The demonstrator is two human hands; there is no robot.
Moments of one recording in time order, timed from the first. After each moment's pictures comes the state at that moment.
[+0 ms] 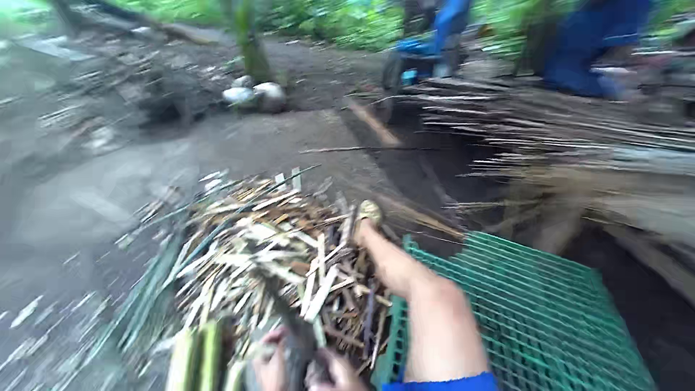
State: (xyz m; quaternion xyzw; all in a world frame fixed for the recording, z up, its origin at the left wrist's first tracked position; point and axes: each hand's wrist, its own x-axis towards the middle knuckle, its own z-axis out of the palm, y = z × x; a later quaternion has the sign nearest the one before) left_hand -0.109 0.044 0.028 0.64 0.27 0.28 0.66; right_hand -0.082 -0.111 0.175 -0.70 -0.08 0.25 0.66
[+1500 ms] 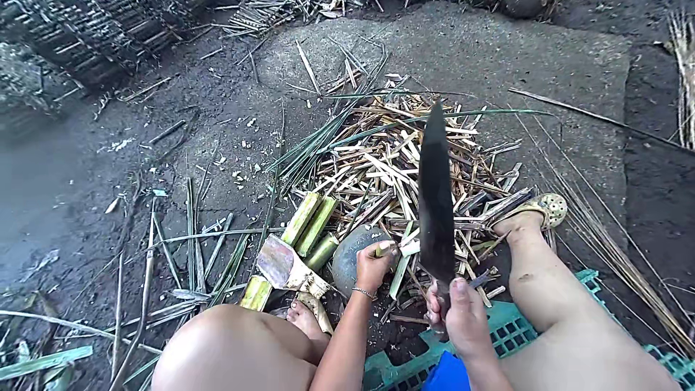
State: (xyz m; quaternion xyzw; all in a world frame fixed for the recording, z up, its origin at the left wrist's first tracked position) left_hand -0.096 0.025 0.021 0.62 0.31 0.34 0.64; right_hand -0.050 -0.122 0.153 -0.66 -0.24 0.28 0.65
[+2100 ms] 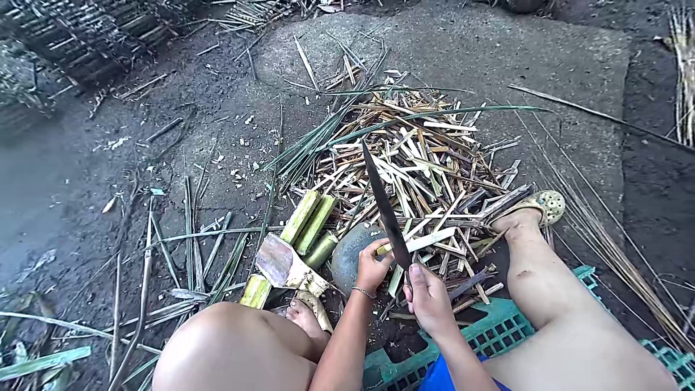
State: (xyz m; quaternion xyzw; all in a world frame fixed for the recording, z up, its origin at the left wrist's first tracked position) left_hand -0.099 0.024 0.016 0.64 0.31 0.28 0.65; right_hand -0.054 -0.099 0.129 -0.78 -0.26 0.29 0.49
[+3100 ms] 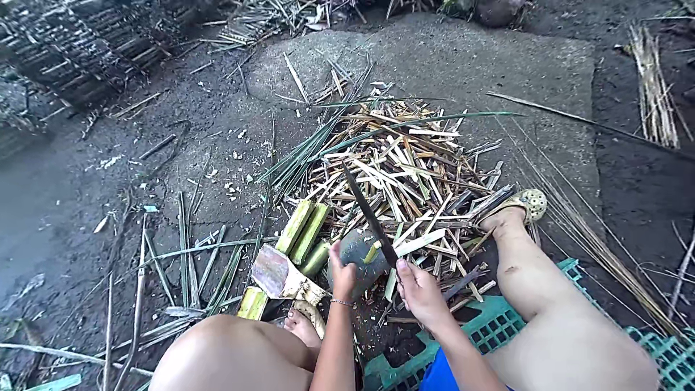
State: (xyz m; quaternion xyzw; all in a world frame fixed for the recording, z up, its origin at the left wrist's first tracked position) left_hand -0.136 0.045 0.019 0.57 0.43 0.31 0.63; right_hand -0.040 -0.094 0.139 -0.80 -0.25 0.35 0.43
